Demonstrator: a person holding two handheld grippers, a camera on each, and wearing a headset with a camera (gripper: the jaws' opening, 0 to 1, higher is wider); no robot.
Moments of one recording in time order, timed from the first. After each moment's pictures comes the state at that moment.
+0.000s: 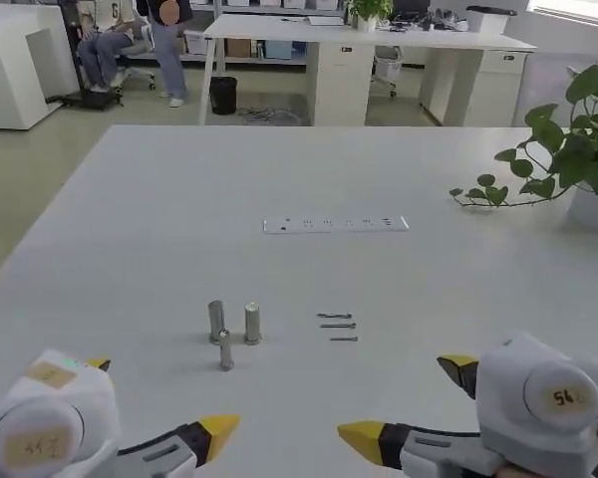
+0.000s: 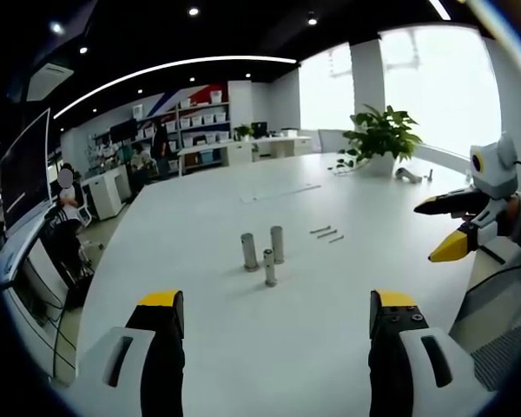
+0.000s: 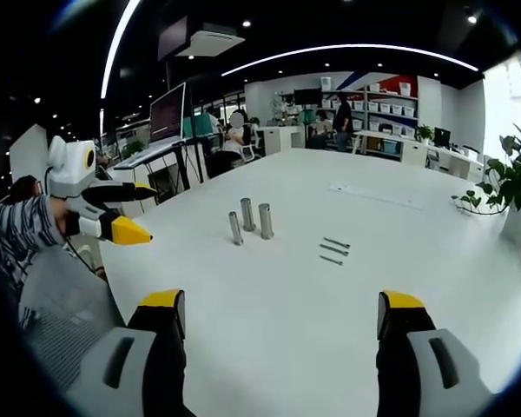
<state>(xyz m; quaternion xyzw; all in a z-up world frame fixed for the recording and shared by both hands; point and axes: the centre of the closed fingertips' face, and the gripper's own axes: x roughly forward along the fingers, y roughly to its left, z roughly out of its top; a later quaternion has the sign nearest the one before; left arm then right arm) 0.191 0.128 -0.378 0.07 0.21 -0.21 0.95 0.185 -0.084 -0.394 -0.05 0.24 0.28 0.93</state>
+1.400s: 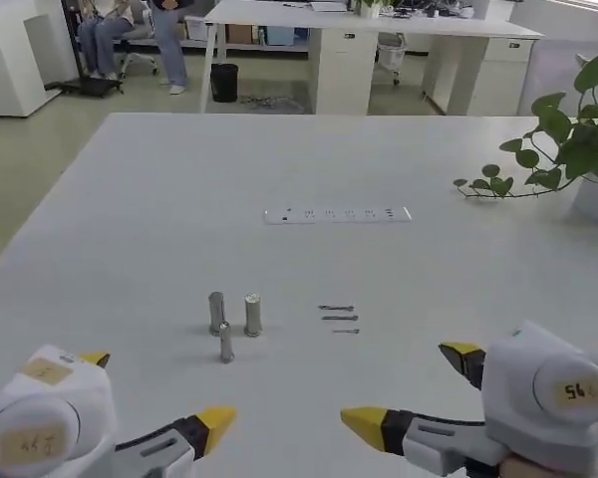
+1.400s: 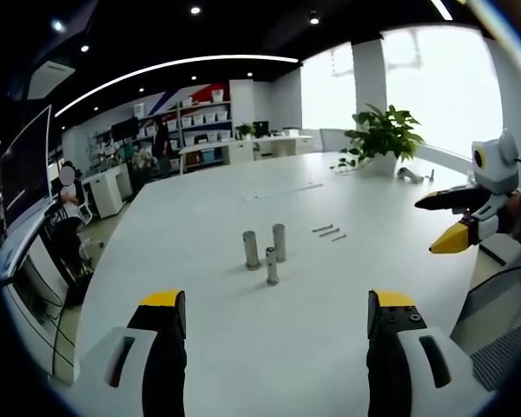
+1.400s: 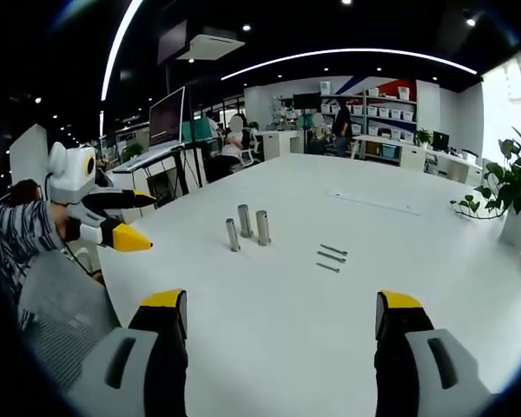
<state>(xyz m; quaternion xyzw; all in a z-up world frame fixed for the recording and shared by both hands) 0.195 0.131 -0.383 0.06 0.22 -0.21 0.95 0.192 -0.084 -0.389 -0.05 0.23 0.28 0.93</state>
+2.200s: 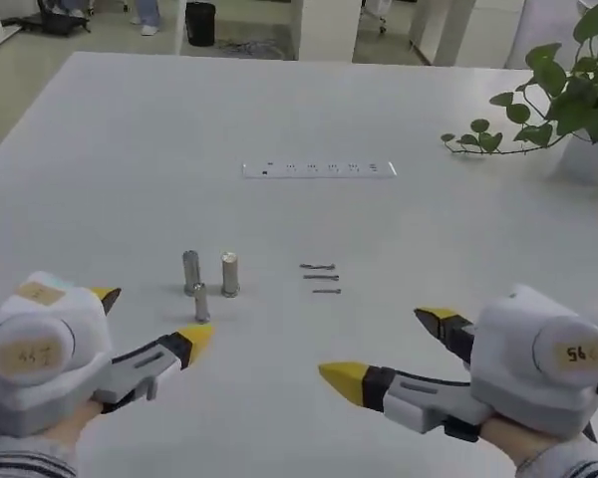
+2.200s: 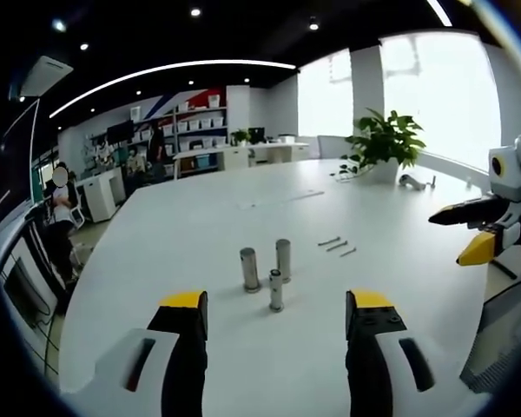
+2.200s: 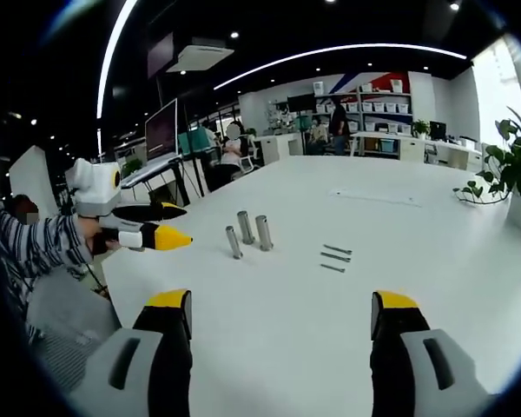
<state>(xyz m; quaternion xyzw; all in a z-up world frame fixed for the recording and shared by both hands) 0.250 0.112 -0.397 0.05 0.20 -0.23 0.95 0.200 -0.085 -0.391 0.00 0.23 0.28 0.93</state>
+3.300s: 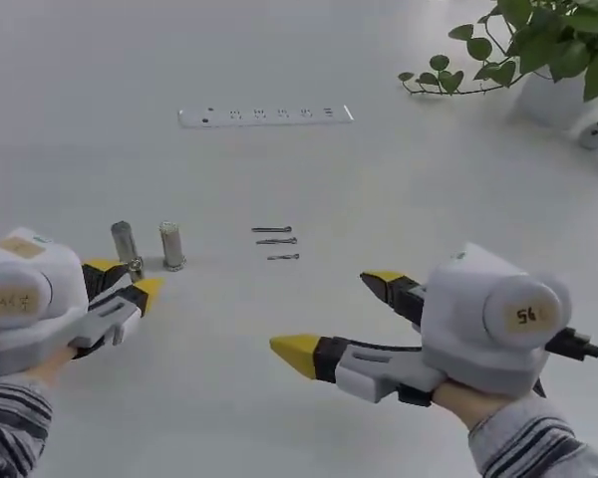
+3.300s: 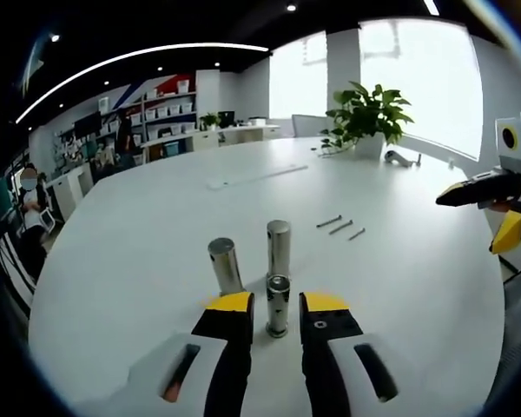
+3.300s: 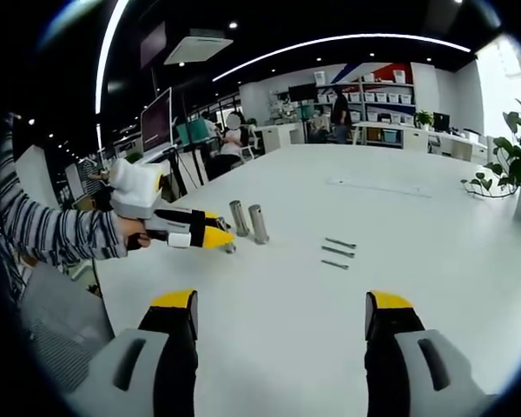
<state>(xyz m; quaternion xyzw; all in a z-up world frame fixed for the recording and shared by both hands) 0.304 0.082 -0.456 0.07 0.24 -0.30 0.92 0.219 -0.074 -0.415 -0.01 0.26 0.29 0.92</state>
